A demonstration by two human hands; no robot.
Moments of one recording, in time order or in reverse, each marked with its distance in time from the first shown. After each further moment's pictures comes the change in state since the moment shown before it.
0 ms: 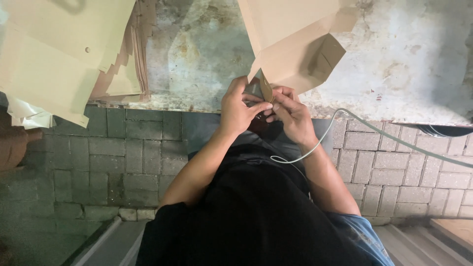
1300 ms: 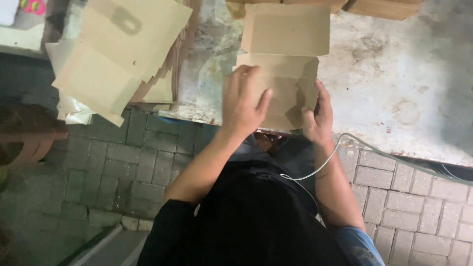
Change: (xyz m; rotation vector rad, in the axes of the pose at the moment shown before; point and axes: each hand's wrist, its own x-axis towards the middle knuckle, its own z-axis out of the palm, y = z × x) left_hand 0.038 0.039 -0.038 0.604 0.390 0.700; right_hand 0.048 -0.003 -0.033 -0.438 0.066 -0.634
